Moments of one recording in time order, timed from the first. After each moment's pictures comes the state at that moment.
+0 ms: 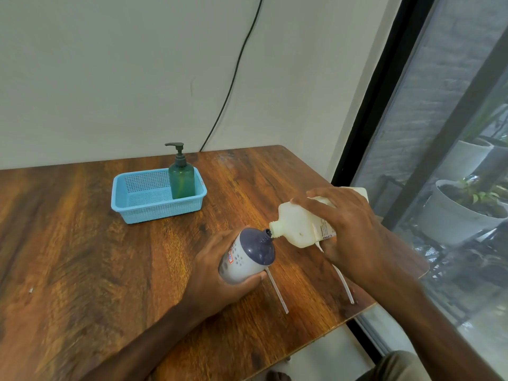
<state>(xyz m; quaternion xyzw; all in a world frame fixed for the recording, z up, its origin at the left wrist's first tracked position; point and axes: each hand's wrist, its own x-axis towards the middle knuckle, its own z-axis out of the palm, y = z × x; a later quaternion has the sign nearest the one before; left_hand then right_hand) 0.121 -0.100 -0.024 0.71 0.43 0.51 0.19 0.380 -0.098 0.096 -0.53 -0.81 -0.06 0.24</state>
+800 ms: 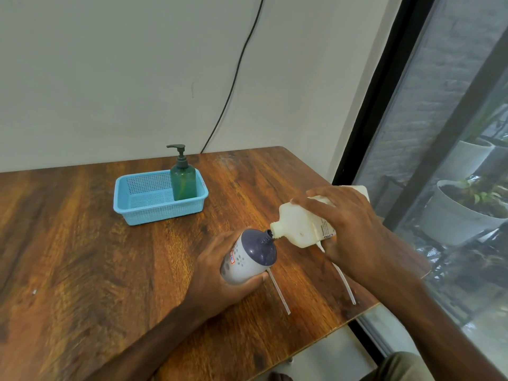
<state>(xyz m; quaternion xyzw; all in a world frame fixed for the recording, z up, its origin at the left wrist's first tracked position) 0.121 -0.101 -0.023 0.71 0.44 0.51 0.20 0.375 -0.100 0.106 -0.52 -0.82 -0.06 0.23</state>
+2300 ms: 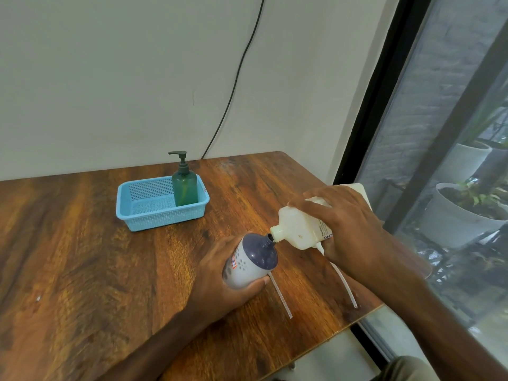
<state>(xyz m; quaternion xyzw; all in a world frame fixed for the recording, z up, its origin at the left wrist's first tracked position) 0.120 -0.101 -0.025 0.71 0.44 0.51 0.19 0.369 -0.101 0.114 -0.53 -0.82 -0.06 0.20</state>
